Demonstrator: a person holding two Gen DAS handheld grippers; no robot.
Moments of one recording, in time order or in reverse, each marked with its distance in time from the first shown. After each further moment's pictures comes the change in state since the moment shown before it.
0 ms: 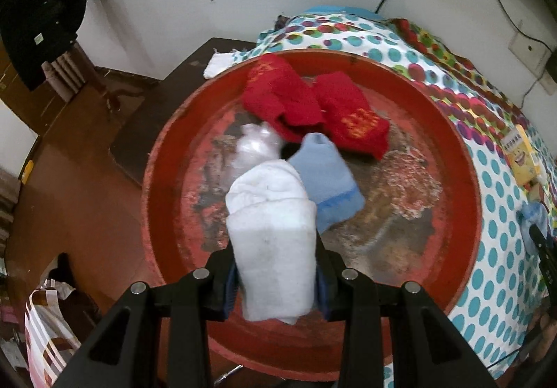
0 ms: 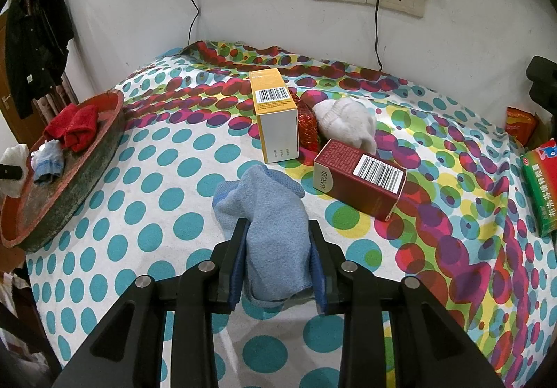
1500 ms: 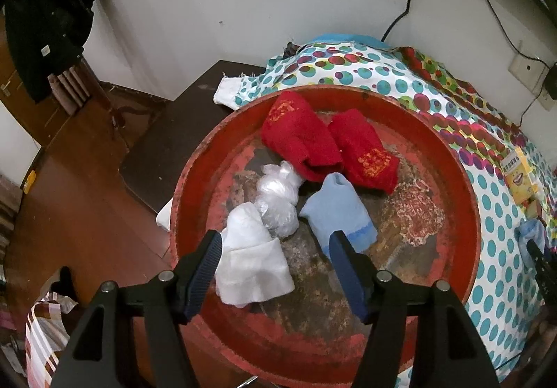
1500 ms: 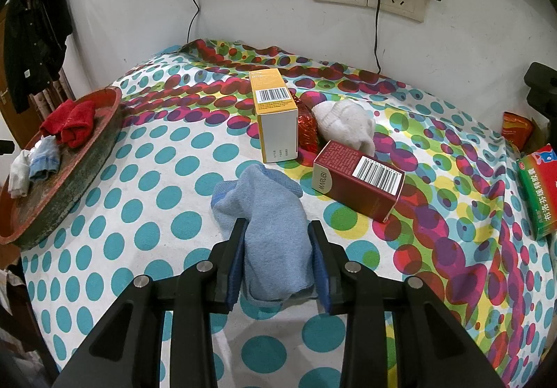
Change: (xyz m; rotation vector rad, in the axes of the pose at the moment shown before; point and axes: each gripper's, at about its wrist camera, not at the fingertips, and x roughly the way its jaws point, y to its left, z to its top) left arm -0.019 0.017 0.015 0.016 -0.082 0.009; right arm 0.000 -0.003 -0.001 -0.014 0.000 -0.019
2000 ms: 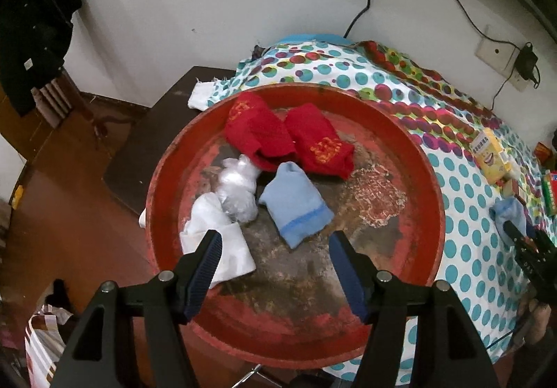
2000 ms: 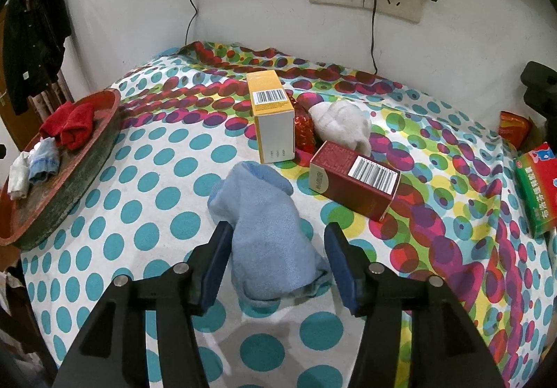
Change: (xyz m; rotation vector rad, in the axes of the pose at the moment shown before) left arm -0.022 -0.025 -0.011 0.051 -0.013 -0.077; right arm -0.004 0.000 -0.002 0.004 -0.001 -0.011
